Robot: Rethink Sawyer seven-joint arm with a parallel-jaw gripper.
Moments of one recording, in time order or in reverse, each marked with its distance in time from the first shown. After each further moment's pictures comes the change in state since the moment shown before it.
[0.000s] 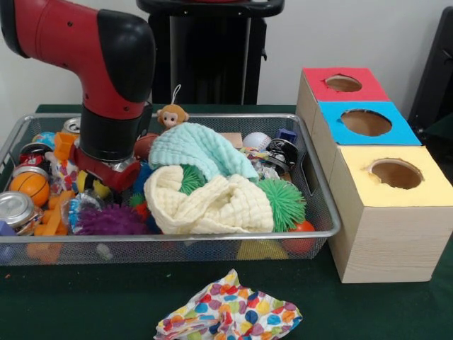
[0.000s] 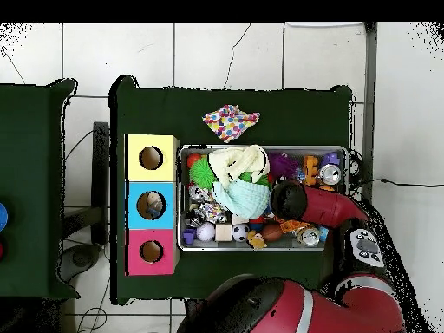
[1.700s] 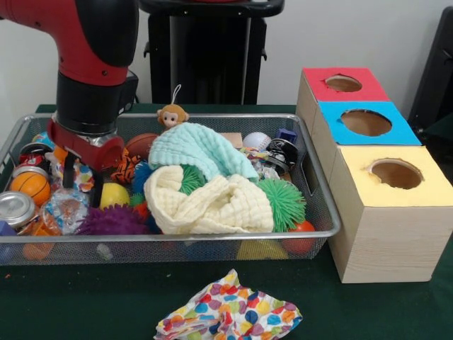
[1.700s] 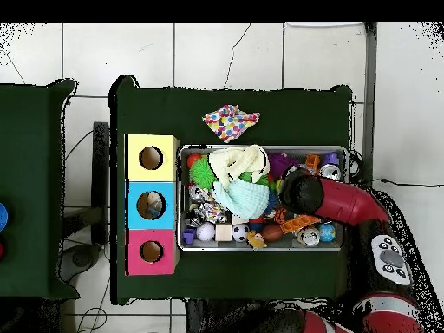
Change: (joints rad) arm -0.037 -0.128 0.046 0.008 0.000 0.074 0.000
